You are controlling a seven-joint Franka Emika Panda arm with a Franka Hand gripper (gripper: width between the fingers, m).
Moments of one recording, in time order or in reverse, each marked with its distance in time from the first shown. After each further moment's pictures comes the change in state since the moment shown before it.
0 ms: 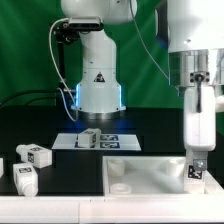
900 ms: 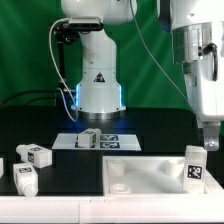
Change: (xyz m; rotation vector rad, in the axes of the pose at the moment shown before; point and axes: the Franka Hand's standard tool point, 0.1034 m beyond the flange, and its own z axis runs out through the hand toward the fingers) arm -0.010 0.000 -0.030 0.033 -0.030 -0.138
